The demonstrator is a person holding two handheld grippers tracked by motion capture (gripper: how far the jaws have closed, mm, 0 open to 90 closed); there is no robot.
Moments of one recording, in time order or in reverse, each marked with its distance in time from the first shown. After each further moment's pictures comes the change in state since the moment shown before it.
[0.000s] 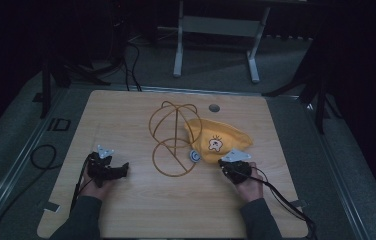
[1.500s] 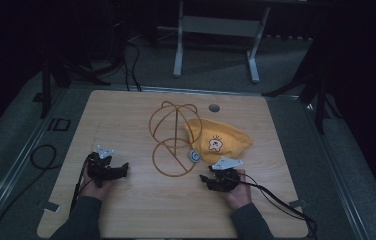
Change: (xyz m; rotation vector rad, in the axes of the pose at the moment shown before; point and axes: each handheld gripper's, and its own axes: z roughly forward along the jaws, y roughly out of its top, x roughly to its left) left arm 0.000 0.000 0.000 0.000 0.002 -0.003; right arm 0.035 -0.011 0.022 -0.047 0.245 0.052
